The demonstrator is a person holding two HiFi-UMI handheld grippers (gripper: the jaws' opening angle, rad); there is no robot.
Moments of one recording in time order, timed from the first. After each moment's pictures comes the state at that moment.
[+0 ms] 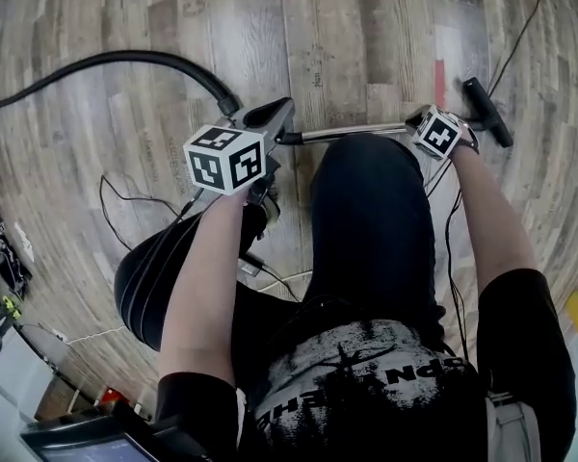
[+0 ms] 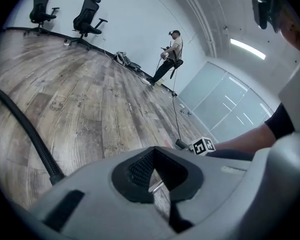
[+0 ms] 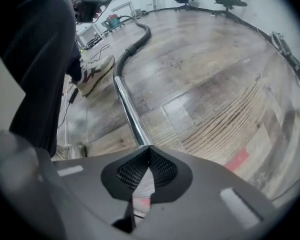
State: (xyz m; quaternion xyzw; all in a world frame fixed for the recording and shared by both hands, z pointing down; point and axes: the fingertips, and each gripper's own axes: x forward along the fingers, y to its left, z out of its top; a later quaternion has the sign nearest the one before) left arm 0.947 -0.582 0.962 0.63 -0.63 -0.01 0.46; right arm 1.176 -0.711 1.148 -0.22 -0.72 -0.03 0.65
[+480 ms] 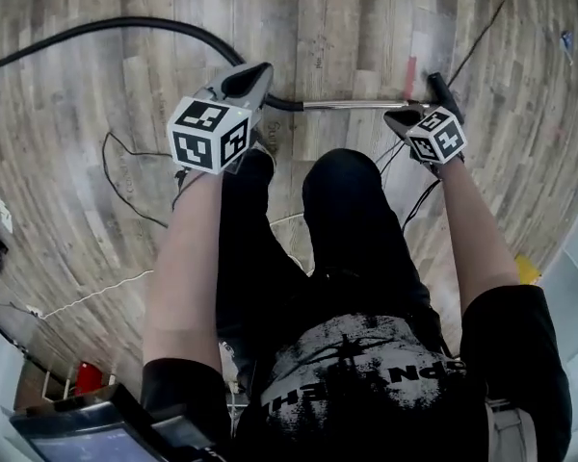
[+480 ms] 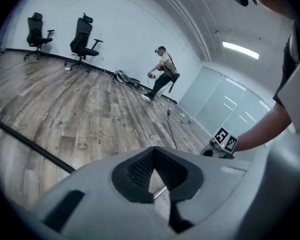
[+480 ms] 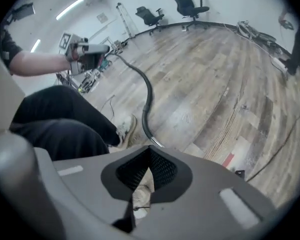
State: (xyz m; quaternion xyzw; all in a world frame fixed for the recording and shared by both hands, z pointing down) left arm 0.837 -0.537 0.766 0.63 -0.66 0.00 0.41; right arm 1.083 -0.643 0.877 -0.15 -0.77 0.14 0.60
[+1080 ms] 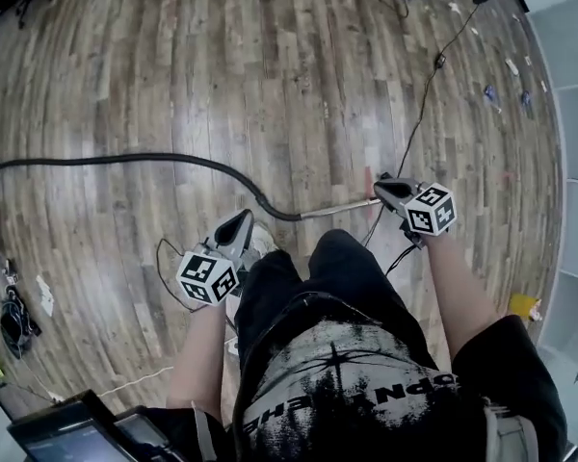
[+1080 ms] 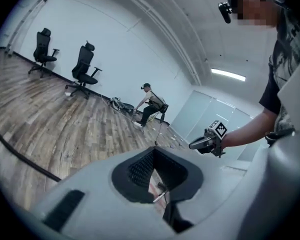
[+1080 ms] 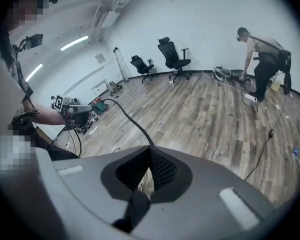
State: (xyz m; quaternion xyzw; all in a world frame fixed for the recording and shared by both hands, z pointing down) left arm 0.780 -0.422 0.447 0.65 -0.68 -0.08 0.33; right arm 0.959 -0.646 0.483 -0.03 -0.89 0.16 0.43
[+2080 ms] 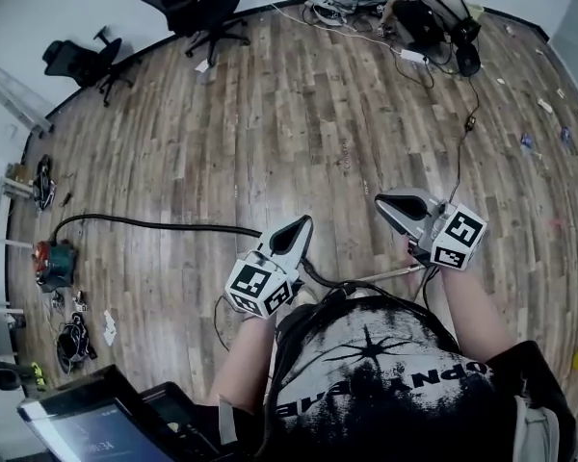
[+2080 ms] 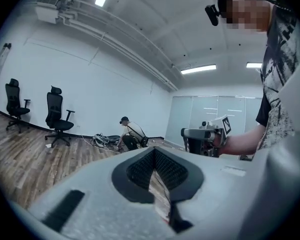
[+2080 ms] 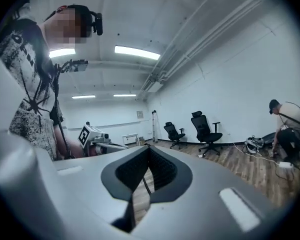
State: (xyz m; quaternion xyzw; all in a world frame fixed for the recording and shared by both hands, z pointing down) left arm 0.905 -0.562 0.213 0.71 -0.69 -0.02 0.12; right arm 0.981 -0.653 0.183 -0.17 -0.98 0.08 0.02
